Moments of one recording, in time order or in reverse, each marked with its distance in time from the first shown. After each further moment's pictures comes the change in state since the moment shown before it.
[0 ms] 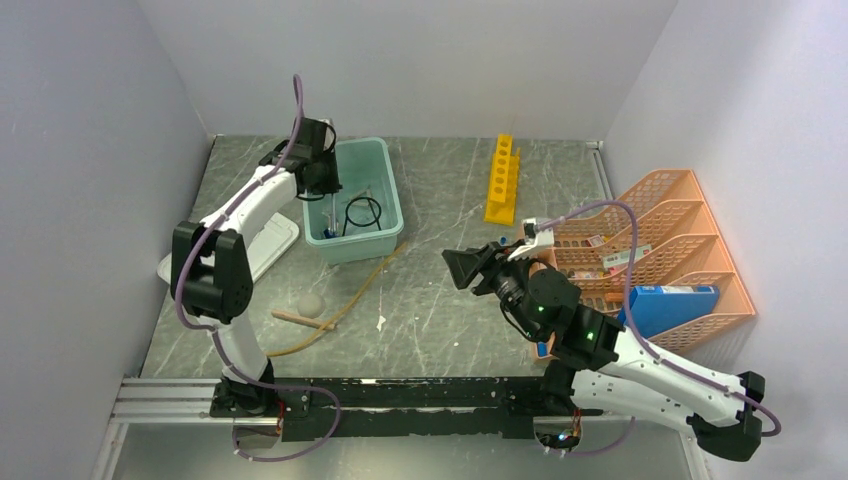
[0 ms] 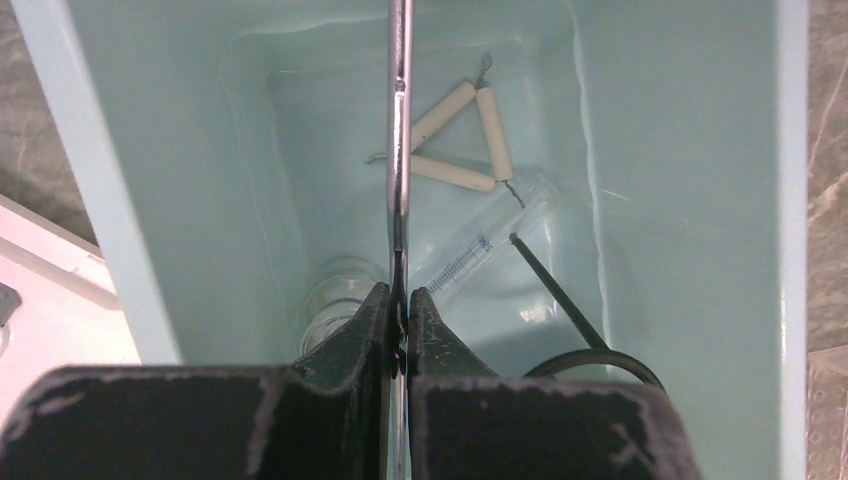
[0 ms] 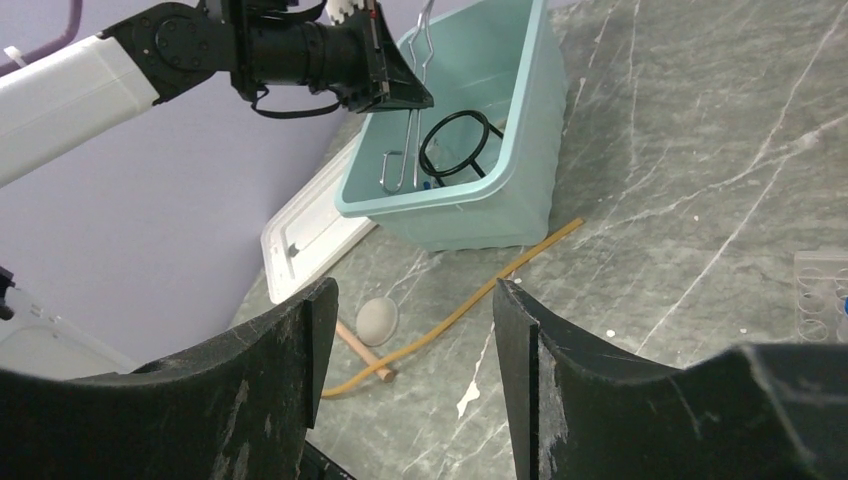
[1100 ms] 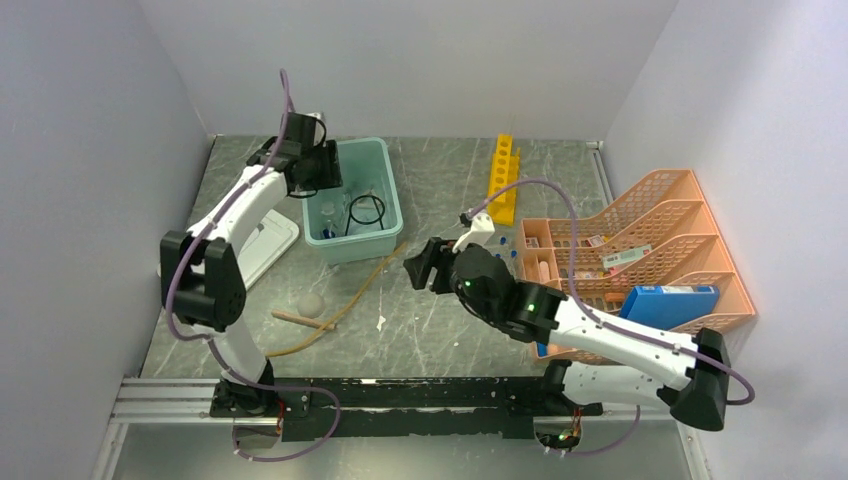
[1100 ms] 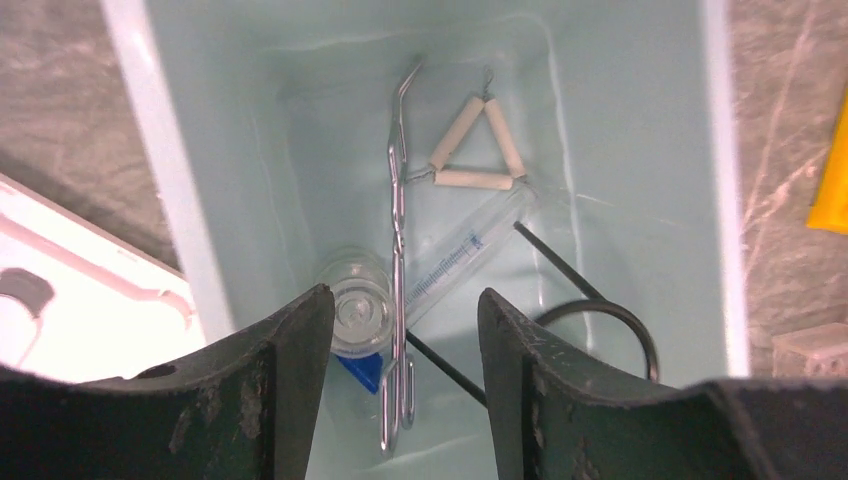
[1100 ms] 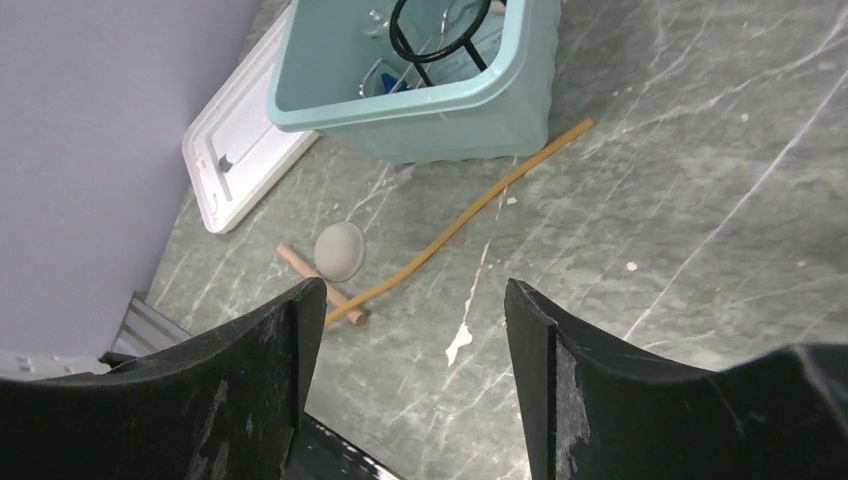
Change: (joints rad) left arm 0.026 -0.027 0.002 -0.023 0.036 0.005; right arm -0.005 0.344 0.115 -0.063 -0.087 0.089
